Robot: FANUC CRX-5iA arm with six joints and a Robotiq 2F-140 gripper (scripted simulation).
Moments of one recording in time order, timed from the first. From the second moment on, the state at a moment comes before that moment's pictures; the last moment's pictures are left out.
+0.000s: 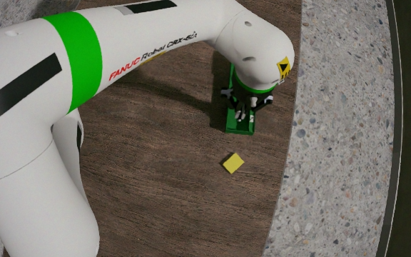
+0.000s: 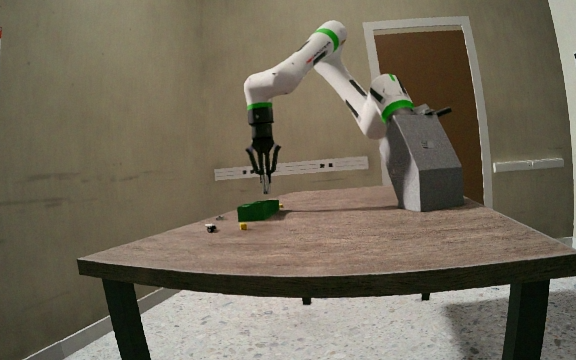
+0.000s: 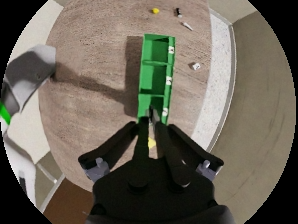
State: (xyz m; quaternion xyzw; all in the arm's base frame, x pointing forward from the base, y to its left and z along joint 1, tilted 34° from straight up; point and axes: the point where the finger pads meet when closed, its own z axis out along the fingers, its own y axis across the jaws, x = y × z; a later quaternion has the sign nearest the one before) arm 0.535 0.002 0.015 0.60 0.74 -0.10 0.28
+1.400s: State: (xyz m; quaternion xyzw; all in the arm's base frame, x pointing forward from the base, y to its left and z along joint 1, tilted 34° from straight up) arm 0.551 -0.022 -0.027 0.60 0.74 -0.10 0.28
